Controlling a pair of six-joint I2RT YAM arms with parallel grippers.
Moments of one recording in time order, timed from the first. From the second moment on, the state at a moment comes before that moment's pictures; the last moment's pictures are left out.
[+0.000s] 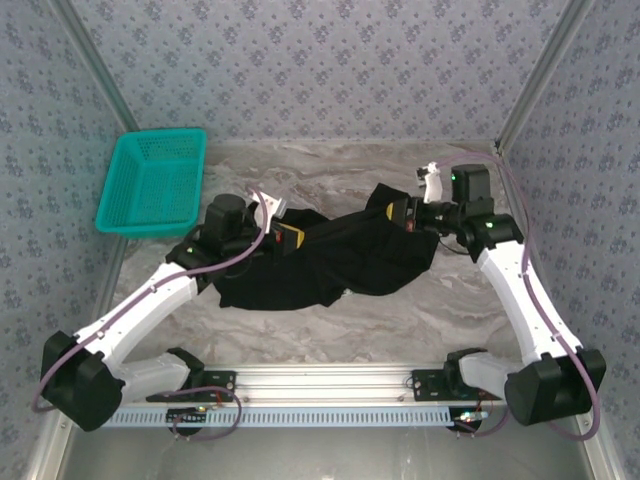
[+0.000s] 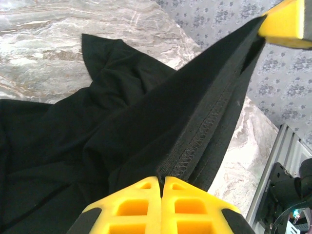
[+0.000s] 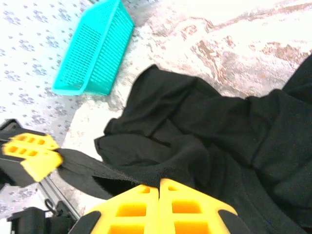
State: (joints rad) left arm -0.57 1.14 0.88 -0.22 0.49 -0.29; right arm 0.17 1.16 1.13 -0.62 -0.65 0.32
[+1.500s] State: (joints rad) left arm -0.73 1.56 1.00 -0.25 0.49 -0.22; right arm 0.32 1.42 1.15 -0.81 -0.15 0.27
